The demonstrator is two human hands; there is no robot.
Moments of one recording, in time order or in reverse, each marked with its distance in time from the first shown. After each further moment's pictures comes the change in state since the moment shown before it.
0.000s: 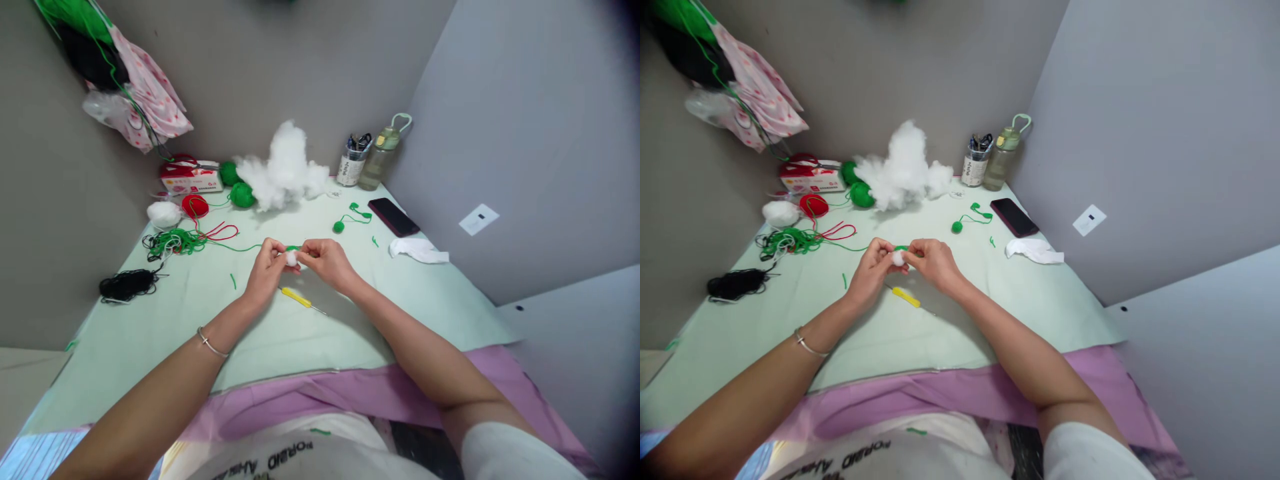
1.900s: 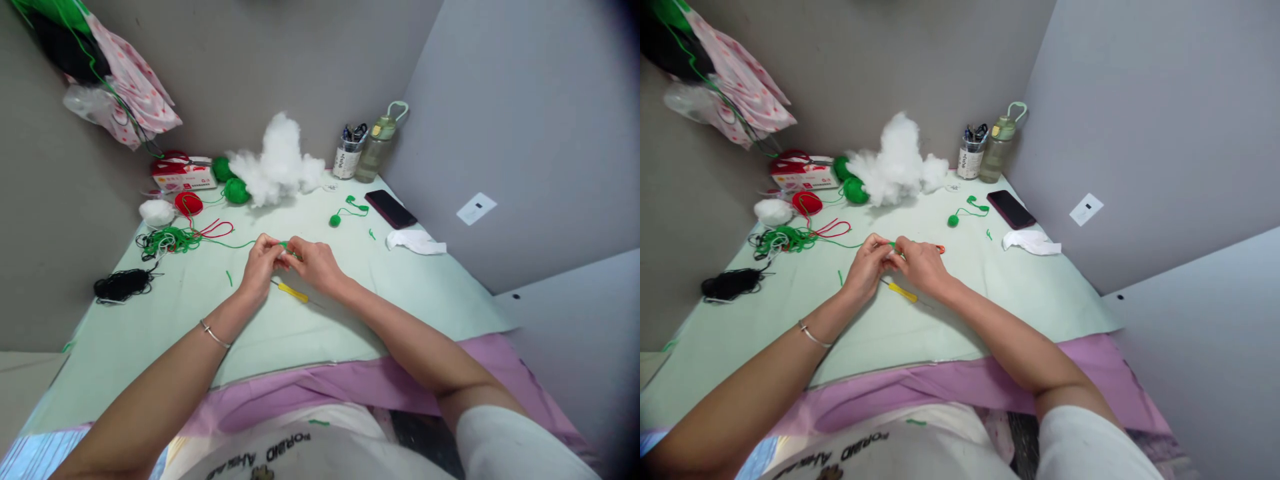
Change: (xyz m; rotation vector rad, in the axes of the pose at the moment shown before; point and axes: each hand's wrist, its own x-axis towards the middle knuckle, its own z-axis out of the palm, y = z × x) left_hand 0.013 -0.008 0.000 -0.072 0.099 -0.079; right_hand -0.008 -0.012 0.017 -0.173 0.013 -0.062
